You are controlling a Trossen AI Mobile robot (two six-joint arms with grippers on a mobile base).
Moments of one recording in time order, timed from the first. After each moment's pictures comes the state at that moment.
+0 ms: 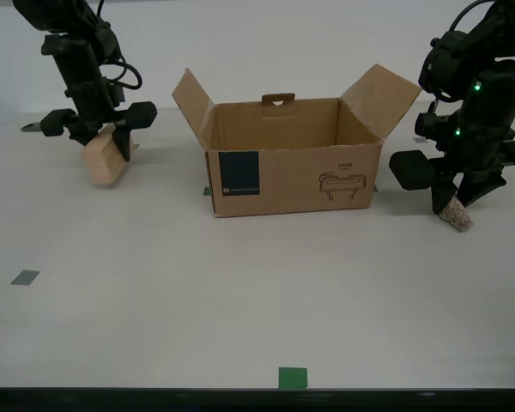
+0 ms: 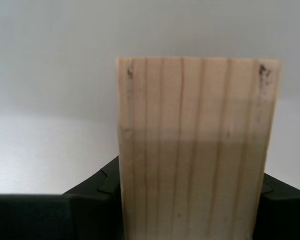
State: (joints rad) arm 0 0.20 1.89 0.82 -0.33 0.05 0.14; arm 1 -0.07 2.30 1.69 -0.79 0.03 -0.07
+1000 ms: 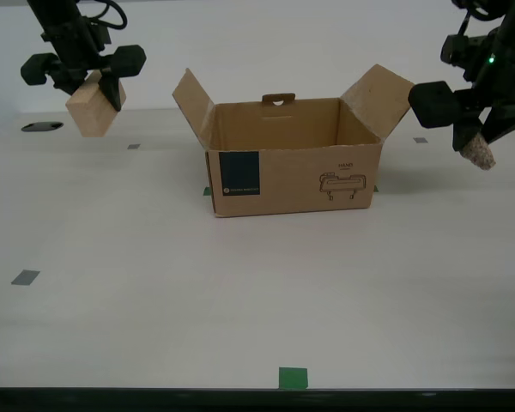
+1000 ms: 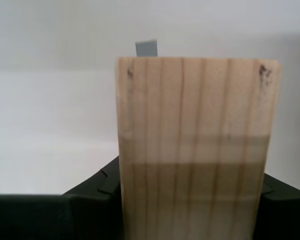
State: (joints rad) arm 0 0.19 1.53 0.82 -0.47 0.13 0.15; arm 1 -0.07 2.09 1.69 -0.80 0.03 -0.03
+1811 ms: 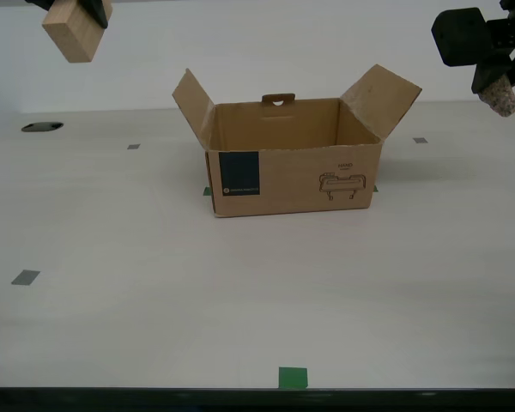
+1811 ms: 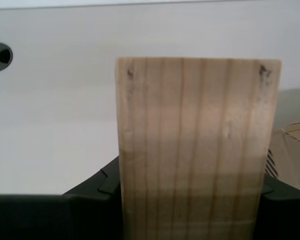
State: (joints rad) arm 0 0.19 1.28 0.85 -0.57 0.13 0.15; arm 1 -0.11 1.82 1.68 -0.80 0.04 -0.02
